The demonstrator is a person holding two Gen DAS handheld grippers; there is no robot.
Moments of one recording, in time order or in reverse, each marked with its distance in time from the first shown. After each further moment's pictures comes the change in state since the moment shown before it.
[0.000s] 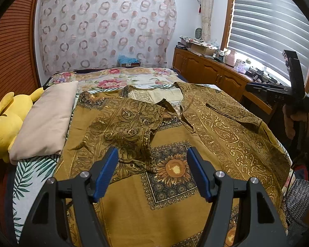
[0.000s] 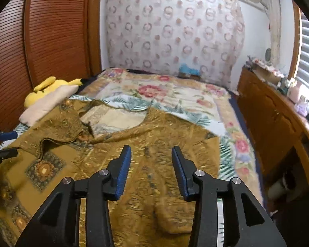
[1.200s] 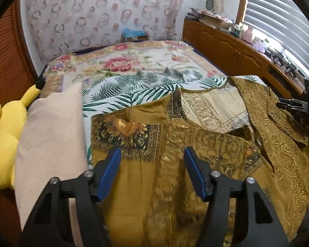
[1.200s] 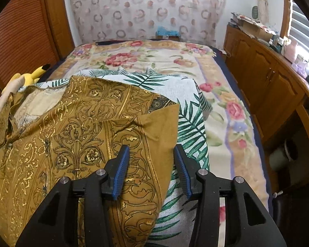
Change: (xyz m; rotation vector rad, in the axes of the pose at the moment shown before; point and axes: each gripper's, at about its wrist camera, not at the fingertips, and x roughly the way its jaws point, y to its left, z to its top) left arm 0.151 0.110 0.096 0.035 0.247 0.031; right arm 0.131 -0.121 -0.027 0.162 0.239 -0.034
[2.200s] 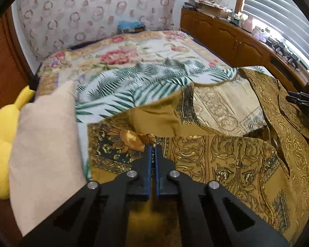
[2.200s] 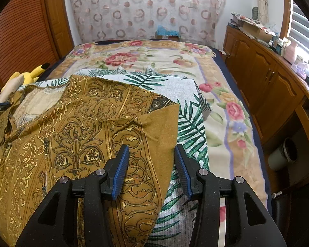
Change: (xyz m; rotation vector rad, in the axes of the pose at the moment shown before) left arm 0.021 0.011 0.012 0.036 0.037 0.017; right arm 0.000 0.000 0.000 -0.001 0.001 0.000
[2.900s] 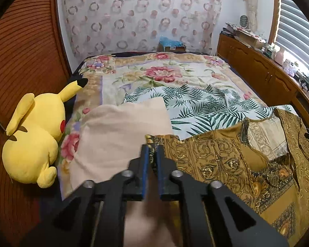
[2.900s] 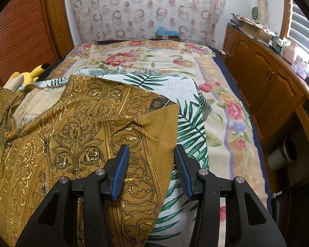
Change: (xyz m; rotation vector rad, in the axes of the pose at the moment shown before) left arm -0.041 0.092 -0.009 -0.180 -0.114 0.158; right arm 0.000 0.000 0.000 -0.001 0.001 -0.001
